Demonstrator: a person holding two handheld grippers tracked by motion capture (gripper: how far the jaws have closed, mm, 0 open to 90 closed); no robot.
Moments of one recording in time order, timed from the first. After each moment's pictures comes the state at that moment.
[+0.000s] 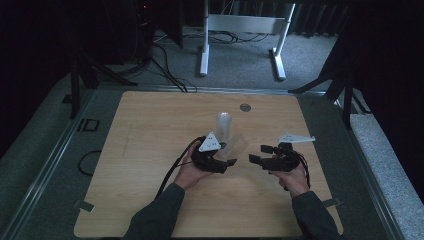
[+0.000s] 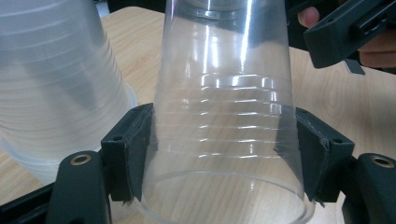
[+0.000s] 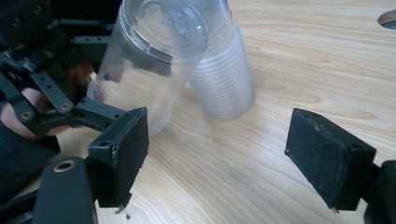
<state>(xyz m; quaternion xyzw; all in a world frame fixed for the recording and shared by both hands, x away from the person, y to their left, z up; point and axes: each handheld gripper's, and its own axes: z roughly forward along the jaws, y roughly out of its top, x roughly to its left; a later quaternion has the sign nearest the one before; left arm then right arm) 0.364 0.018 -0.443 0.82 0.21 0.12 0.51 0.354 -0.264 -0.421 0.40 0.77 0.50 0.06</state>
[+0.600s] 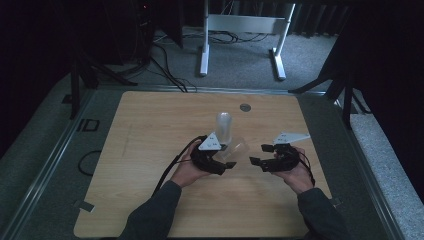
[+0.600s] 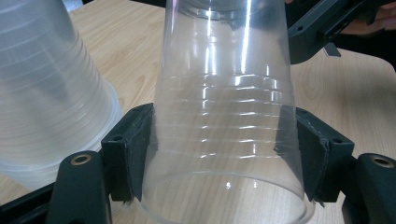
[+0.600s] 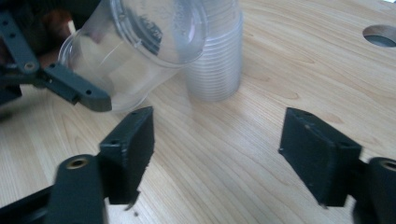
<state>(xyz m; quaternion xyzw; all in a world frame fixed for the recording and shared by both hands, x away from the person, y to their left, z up) 0.365 0.021 -0.437 0.85 0.18 0.09 0.50 0.352 -0.257 -0.408 0.34 0.83 0.43 0.11</state>
